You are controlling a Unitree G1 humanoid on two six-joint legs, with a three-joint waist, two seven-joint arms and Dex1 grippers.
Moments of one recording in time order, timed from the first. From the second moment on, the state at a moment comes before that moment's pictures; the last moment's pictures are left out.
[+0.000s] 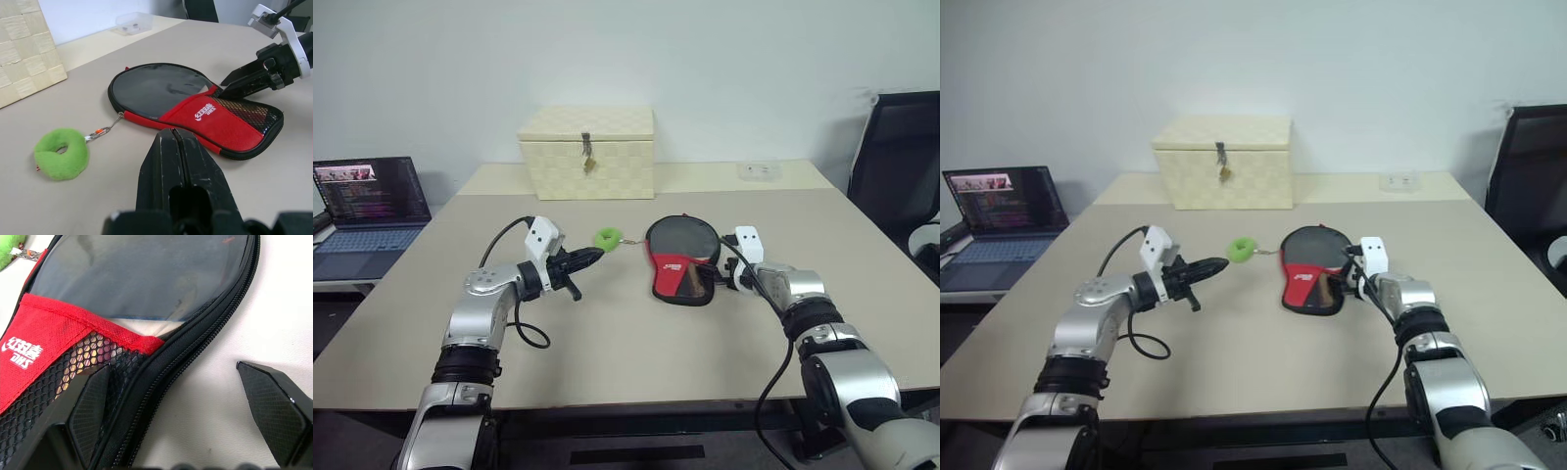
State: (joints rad) left arm -0.71 0.51 0.11 0.40 -0.24 0.22 -0.99; right arm -1.06 -0.29 -0.05 0.95 0.18 0.56 0.42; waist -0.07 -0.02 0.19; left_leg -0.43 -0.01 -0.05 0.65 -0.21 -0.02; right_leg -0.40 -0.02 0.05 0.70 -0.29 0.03
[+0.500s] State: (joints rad) left arm -0.64 0.53 0.08 0.32 -0.27 0.28 -1.02; right arm -1.11 -0.21 -0.11 1.04 0.18 0.58 0.51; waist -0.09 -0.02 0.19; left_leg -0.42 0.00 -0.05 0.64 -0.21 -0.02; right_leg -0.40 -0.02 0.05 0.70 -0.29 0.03
